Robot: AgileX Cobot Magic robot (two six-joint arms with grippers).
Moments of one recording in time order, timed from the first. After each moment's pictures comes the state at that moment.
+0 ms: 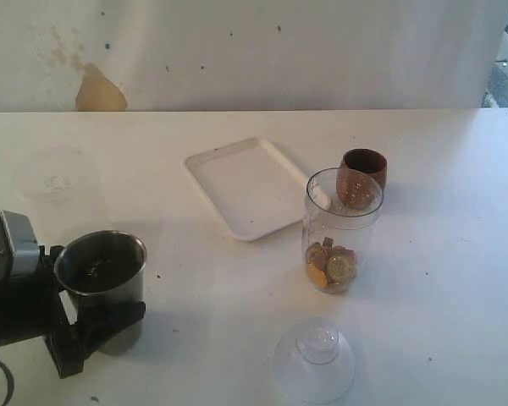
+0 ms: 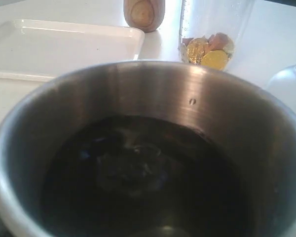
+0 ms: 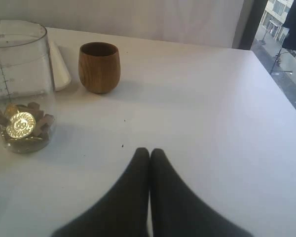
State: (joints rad) left arm -0.01 1.90 -0.33 1.07 -1.21 -0.15; right arm -0.08 0.01 0.00 0.05 0.33 -0.12
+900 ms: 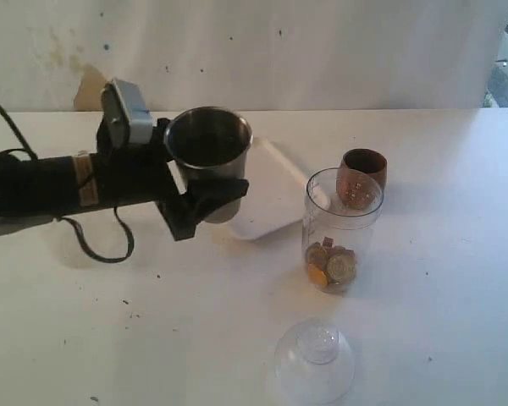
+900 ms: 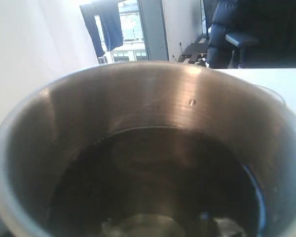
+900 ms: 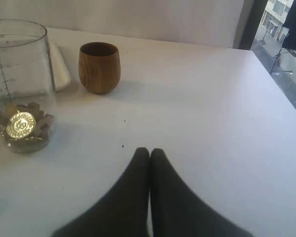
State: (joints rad) left arm -0.35 1.86 -0.90 1.03 -1.00 -0.41; right arm -0.08 0.01 0.00 0.05 0.33 -0.11
